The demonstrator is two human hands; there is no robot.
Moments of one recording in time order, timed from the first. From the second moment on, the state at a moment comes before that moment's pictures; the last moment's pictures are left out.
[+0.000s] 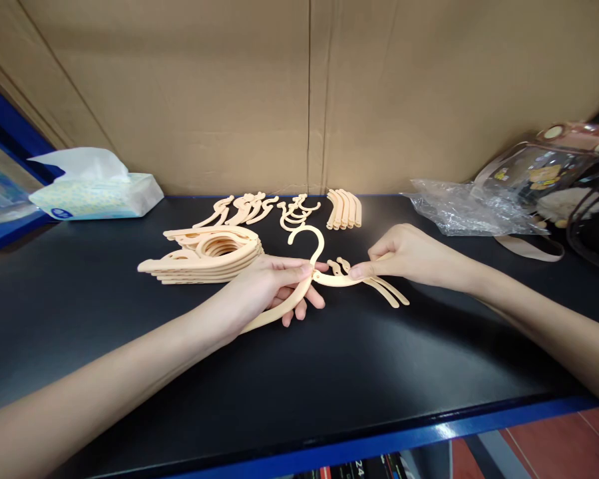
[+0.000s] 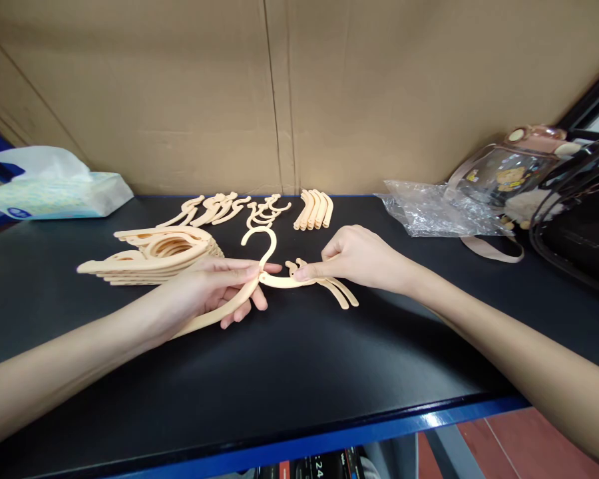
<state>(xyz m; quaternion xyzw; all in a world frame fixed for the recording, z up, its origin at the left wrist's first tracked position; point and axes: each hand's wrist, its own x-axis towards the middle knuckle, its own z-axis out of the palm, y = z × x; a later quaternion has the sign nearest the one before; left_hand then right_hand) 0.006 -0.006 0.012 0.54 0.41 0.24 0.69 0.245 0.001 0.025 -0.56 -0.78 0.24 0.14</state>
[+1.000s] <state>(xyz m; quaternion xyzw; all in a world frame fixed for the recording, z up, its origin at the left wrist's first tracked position) 0.011 -0.031 0.016 0.86 0.45 0.16 0.20 0.239 -0.019 0.029 -0.45 -0.82 -0.02 0.34</state>
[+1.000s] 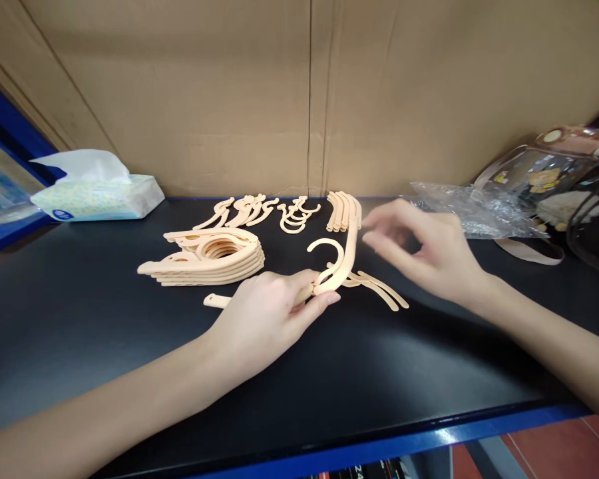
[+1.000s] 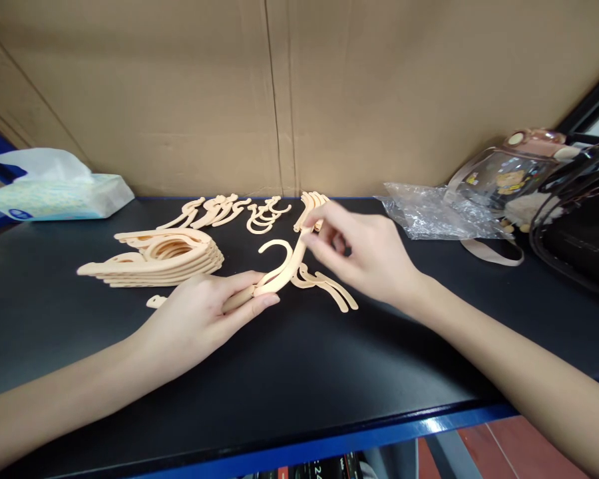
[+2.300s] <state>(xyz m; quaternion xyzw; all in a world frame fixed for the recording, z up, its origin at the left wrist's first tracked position) 0.006 -0.022 0.010 0.87 0.42 0.25 -0.09 0.252 0.001 0.031 -0.38 -0.87 0.23 0.21</state>
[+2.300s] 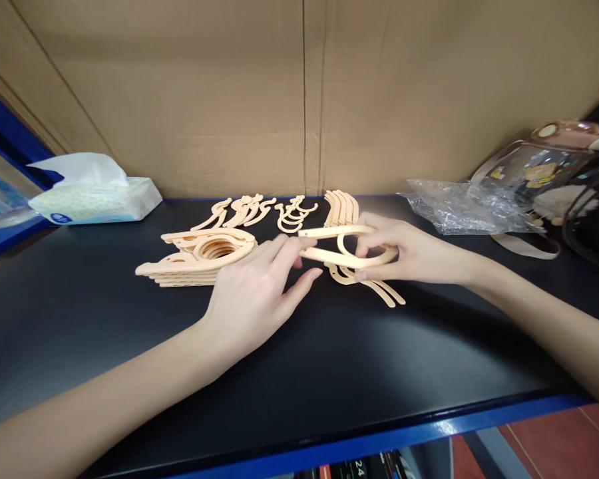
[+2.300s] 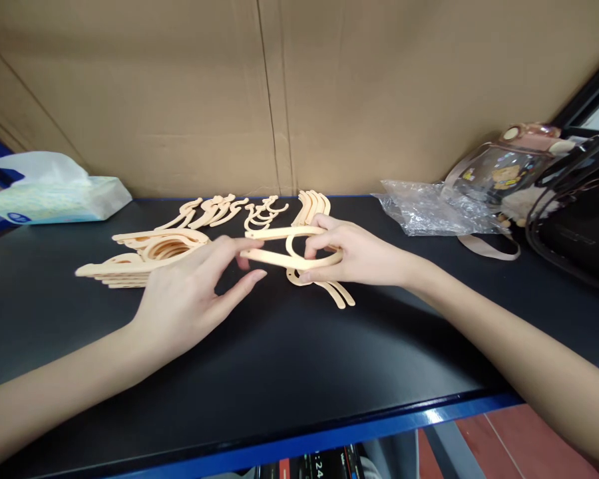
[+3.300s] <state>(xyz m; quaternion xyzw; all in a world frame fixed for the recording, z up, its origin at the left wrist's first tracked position) 0.005 -0.013 0.001 0.95 0.26 0.15 0.01 0.270 0.022 0.017 -0.36 -0.91 0.02 0.19</state>
